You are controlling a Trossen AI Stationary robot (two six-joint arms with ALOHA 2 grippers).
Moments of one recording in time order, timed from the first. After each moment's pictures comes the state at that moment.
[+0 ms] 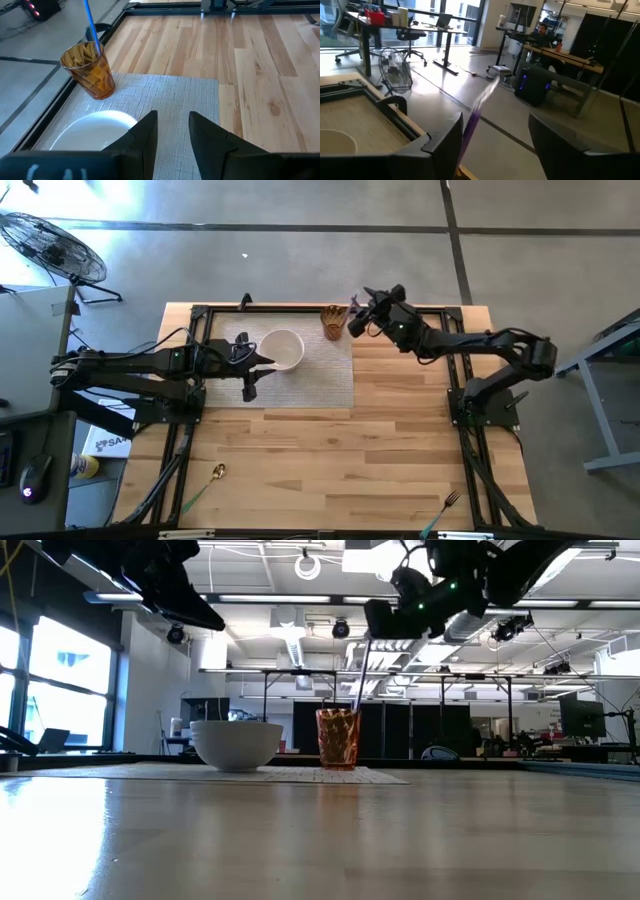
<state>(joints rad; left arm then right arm) 0.10 0.81 0.63 -0.24 -0.16 0.04 -0.42 1.44 0.80 0.59 0.51 -0.16</state>
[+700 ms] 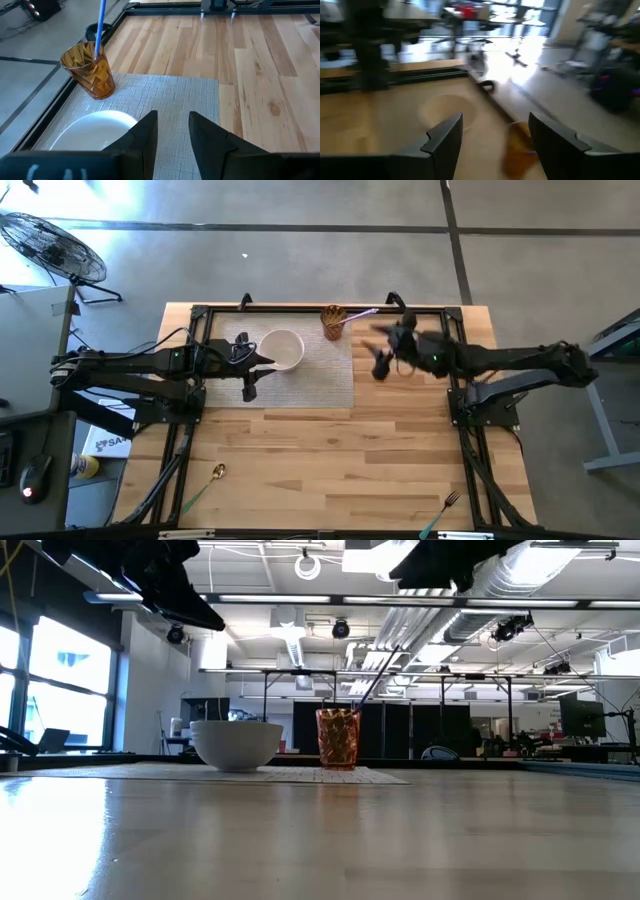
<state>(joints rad) 0.10 0.81 0.63 -0.24 -0.16 0.04 -0.06 1.06 0.80 0.04 0.47 -0.02</state>
